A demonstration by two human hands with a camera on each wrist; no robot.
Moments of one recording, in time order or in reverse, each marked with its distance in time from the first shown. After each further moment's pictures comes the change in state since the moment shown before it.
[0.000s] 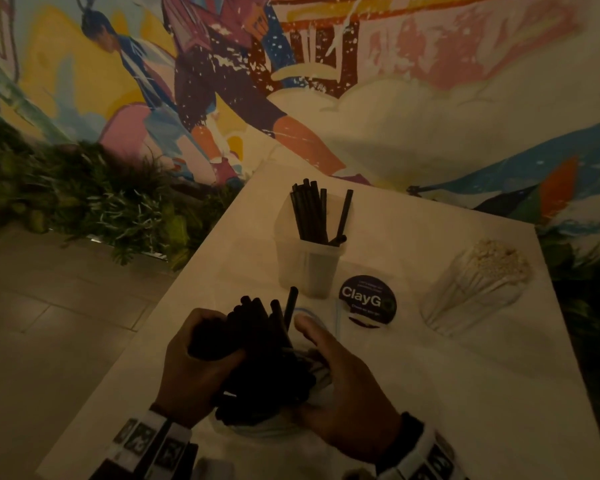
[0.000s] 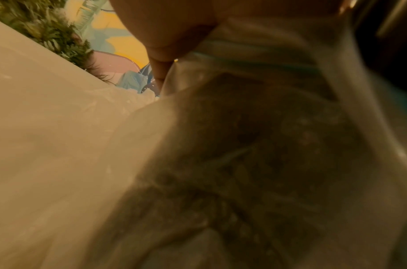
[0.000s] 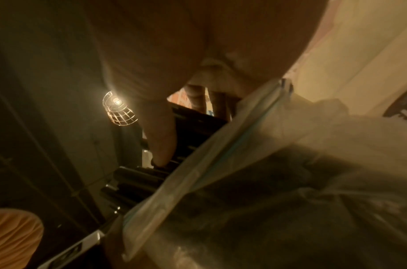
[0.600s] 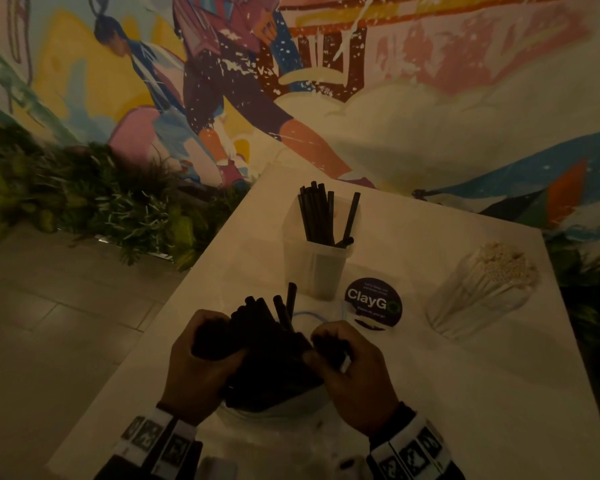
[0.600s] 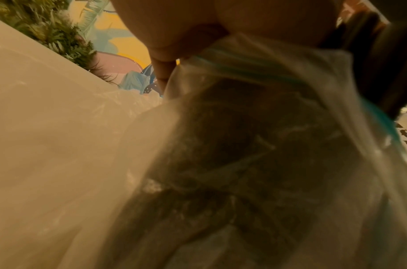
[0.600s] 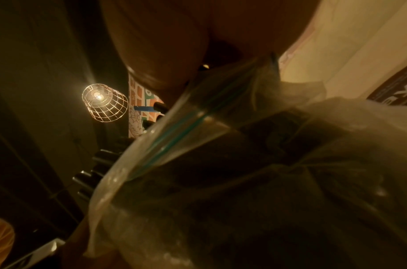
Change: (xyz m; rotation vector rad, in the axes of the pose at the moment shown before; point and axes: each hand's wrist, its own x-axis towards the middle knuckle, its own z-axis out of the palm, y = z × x) left_hand -0.001 -0.007 -0.007 -0.037 0.016 0.015; right_hand 0.017 0.033 0.011 0.088 0.354 -0.116
